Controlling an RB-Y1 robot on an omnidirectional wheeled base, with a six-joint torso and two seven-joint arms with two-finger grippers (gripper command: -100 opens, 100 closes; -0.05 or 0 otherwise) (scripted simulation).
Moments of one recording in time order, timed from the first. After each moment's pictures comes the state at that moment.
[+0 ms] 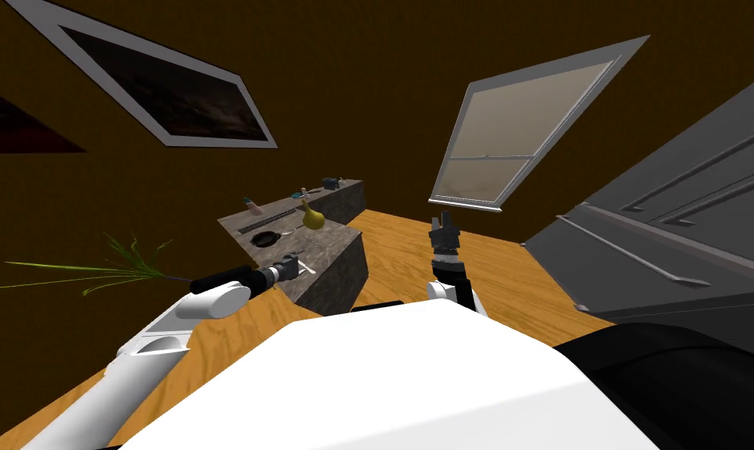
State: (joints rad) left arm 0.37 0.87 0.18 -2.04 1.01 0.74 -0.06; right arm 0.53 0.04 0.03 -2.28 0.01 -0.46 0.02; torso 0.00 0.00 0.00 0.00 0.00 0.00
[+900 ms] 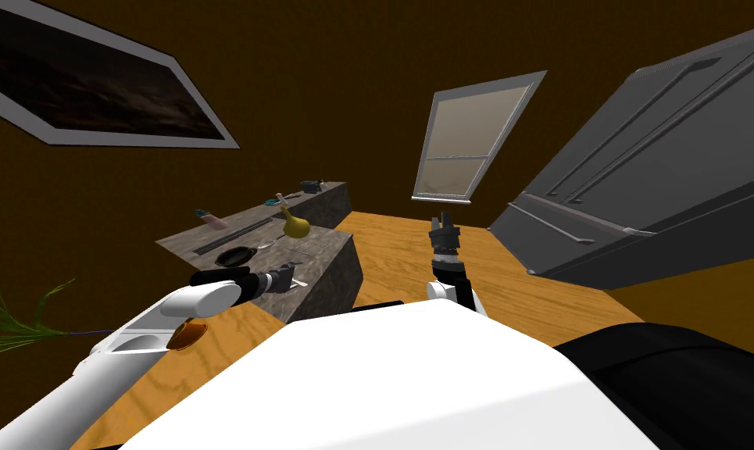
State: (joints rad) left arm 0.38 0.99 0.19 -2.02 1.09 0.98 -0.05; right arm 0.53 0.04 0.03 -2.28 0.01 -0.46 0.02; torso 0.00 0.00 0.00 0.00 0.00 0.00
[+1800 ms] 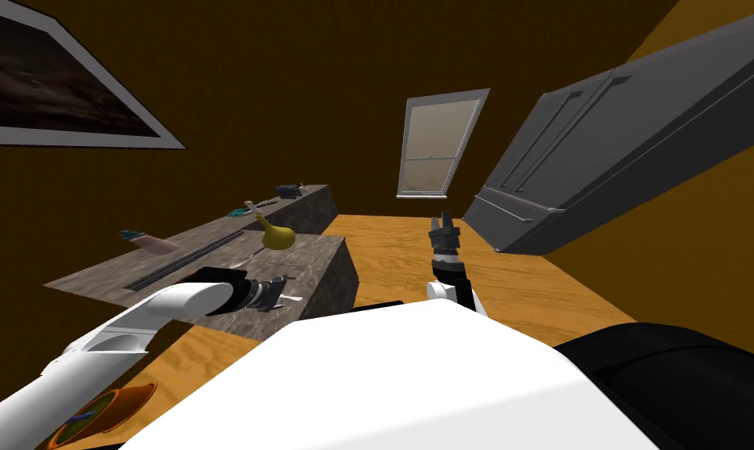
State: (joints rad) left arm 0.41 1.10 0.19 -1.99 1.15 1.22 -0.03; right arm 0.53 0.04 0.03 -2.28 0.01 -0.46 0.02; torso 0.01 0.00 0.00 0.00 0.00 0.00
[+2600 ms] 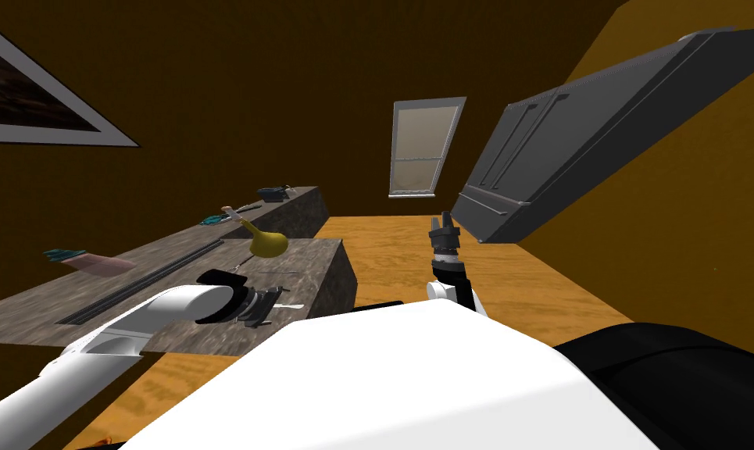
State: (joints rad) left arm 0.43 1.13 0.16 -1.96 1.14 1.33 -0.03; right arm 0.53 0.04 0.03 -2.28 0.01 -0.46 0.02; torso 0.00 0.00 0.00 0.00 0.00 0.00
